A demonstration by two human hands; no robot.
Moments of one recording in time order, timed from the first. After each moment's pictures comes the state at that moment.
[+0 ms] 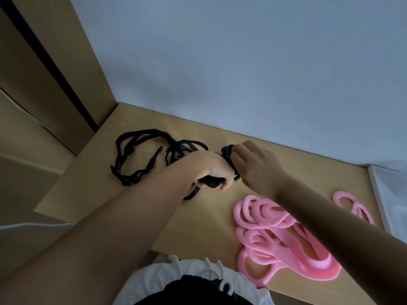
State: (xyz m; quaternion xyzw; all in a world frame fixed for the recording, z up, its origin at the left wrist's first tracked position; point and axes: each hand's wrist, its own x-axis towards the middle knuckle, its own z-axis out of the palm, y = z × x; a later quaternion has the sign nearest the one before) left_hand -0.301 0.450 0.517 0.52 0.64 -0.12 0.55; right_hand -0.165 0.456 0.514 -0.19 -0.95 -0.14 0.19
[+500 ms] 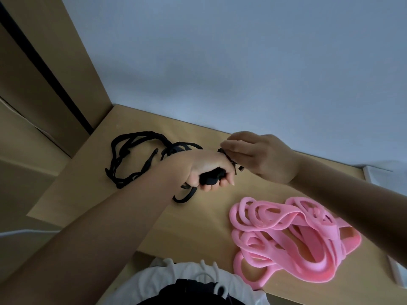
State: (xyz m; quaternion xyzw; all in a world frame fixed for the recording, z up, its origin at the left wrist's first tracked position) left_hand -0.311 0.441 0.533 0.40 0.57 0.05 0.72; right_hand -0.153 0.486 0.549 -0.03 -0.98 -0.12 0.15
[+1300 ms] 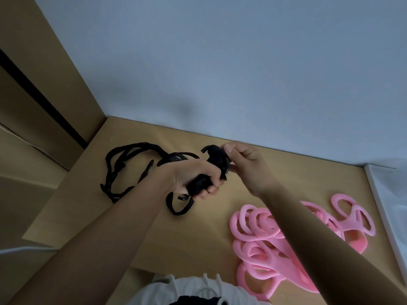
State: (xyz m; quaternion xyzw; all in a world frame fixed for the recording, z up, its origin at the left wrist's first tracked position) left_hand -0.337 0.447 0.526 0.41 0.44 0.07 0.79; right_hand -0.179 0.473 0.504 -0.36 -0.59 0.62 0.38
